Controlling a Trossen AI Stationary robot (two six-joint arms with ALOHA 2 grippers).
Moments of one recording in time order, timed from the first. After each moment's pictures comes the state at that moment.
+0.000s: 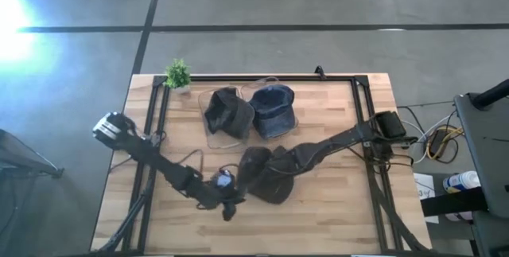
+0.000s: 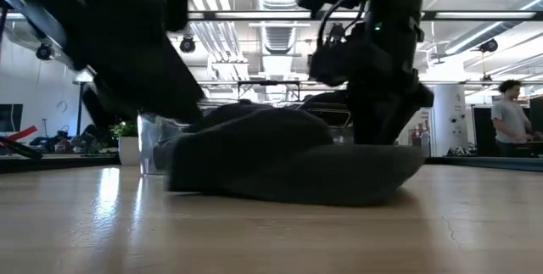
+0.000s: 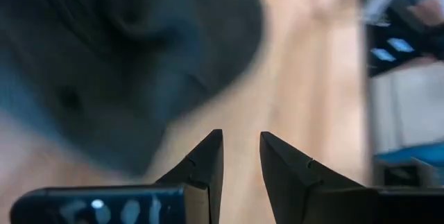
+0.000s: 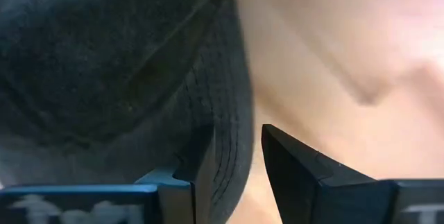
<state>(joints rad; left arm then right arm) -0.55 1.65 0.78 0.24 -0.37 -0.97 0.24 1.91 1.26 -0.78 0.13 1.02</state>
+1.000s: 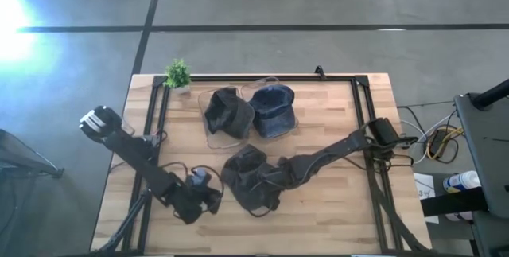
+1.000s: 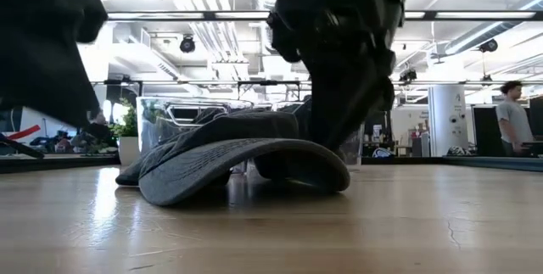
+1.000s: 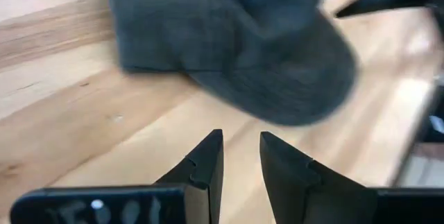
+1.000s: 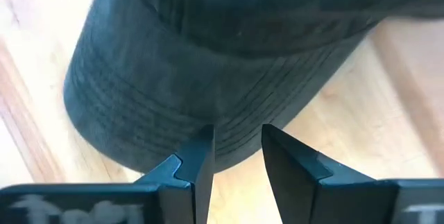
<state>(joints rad) -0.74 1.49 0.78 -0.29 -0.56 -1.68 0.32 1.99 1.39 -0.60 0.07 0.83</state>
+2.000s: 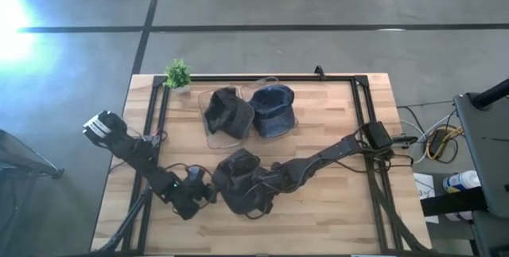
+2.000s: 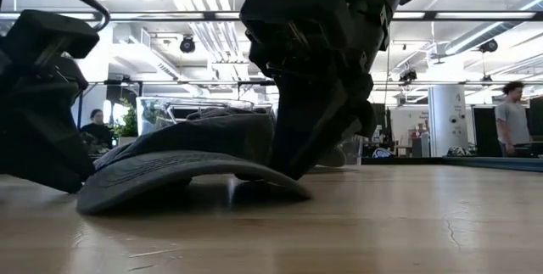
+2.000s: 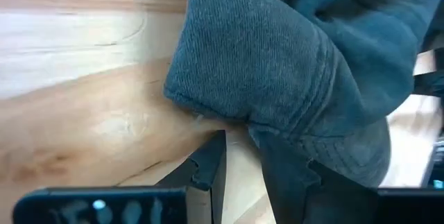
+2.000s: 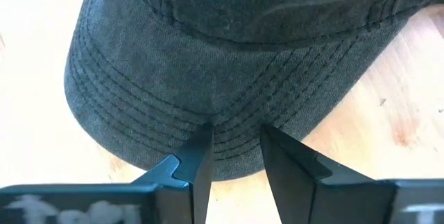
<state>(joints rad) -0.76 1.57 0.56 0.01 -0.63 -1.97 0.32 2.11 1.38 -0.42 0.05 0.85</state>
